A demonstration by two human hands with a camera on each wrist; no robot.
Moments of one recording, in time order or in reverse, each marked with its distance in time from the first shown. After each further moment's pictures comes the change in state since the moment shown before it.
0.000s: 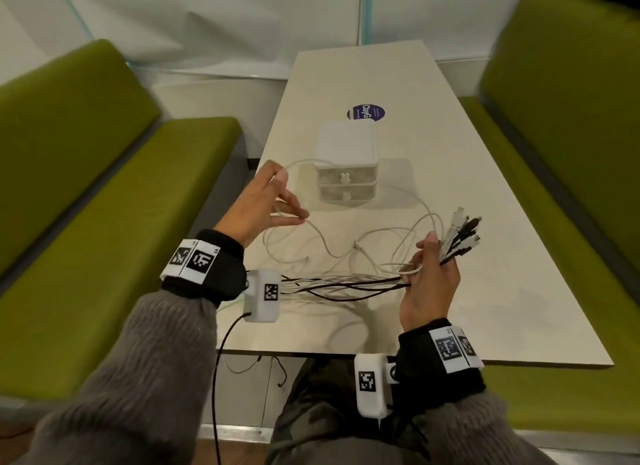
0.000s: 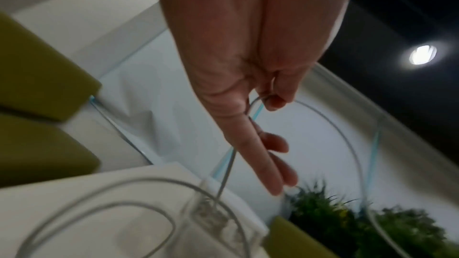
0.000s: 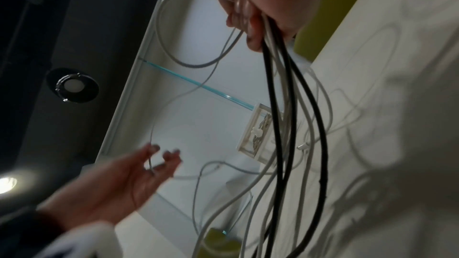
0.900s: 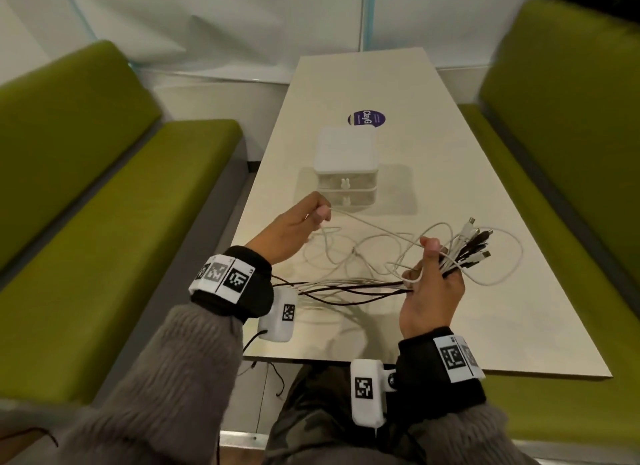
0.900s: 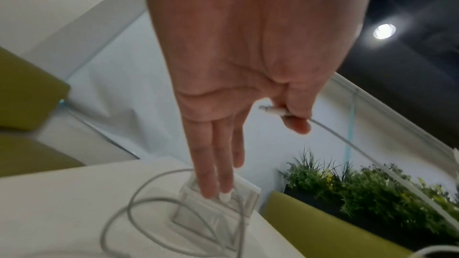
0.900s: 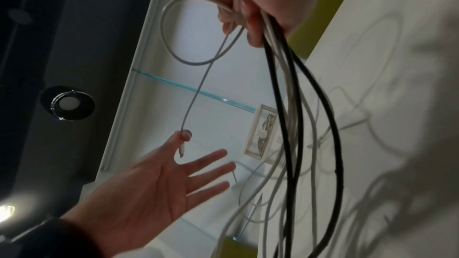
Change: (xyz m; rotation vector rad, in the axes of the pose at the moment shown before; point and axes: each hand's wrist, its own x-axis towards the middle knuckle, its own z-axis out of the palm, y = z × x) left_hand 0.004 -0.023 0.027 0.456 -0.206 0.094; right_hand -0.002 -0.002 -0.001 -0.029 0.015 -0.046
